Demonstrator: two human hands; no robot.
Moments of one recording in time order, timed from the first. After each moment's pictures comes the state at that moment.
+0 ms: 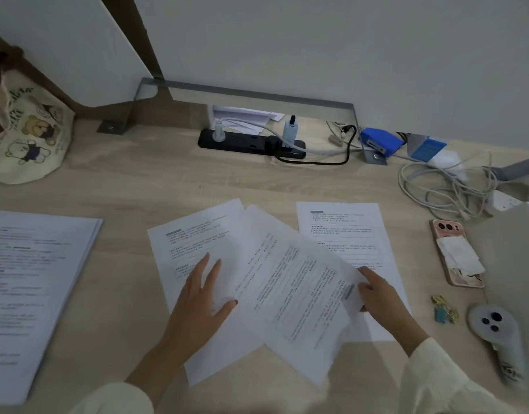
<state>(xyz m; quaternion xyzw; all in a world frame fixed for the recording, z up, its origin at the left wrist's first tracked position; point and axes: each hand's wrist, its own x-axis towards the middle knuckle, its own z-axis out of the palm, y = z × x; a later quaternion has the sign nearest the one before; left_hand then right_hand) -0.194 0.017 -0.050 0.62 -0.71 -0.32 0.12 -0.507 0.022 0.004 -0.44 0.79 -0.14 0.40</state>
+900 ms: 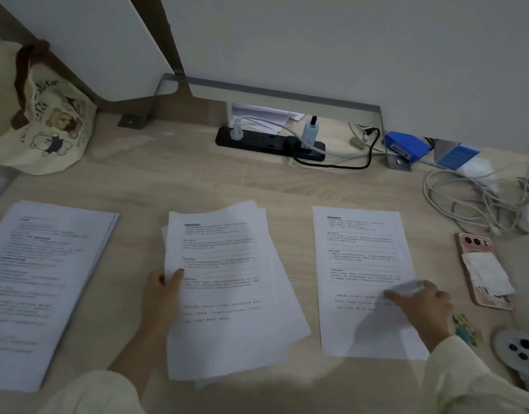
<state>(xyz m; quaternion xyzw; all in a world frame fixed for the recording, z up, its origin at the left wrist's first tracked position) -0.152 -0.014 -0.043 0.80 -0.28 -0.43 0.31 -0.558 0.005 -0.032 -0.31 0.92 -0.04 0.25</state>
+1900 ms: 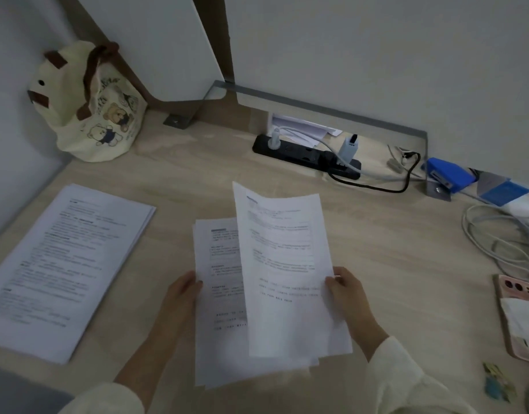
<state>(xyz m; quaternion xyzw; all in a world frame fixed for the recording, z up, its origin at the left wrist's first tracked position) -0.142 0.008 -0.027 0.71 -0.30 -0.52 0.37 -0.410 -0.045 -0.018 -0.41 0.75 -0.21 0.47</state>
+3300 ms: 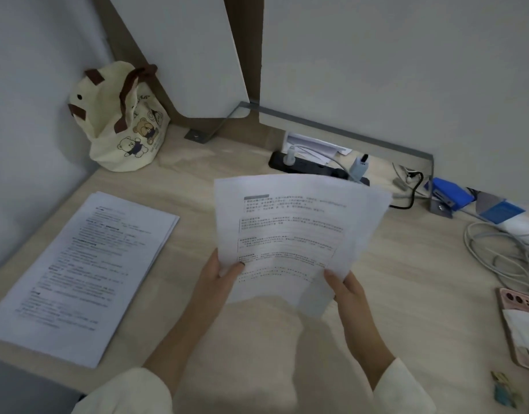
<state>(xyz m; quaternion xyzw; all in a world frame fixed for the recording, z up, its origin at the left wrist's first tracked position) -0.141 -0.013 0.039 0.63 -0.36 -0.52 0.45 -0.345 -0.017 0.044 -0.38 0.60 -0.41 0.56</state>
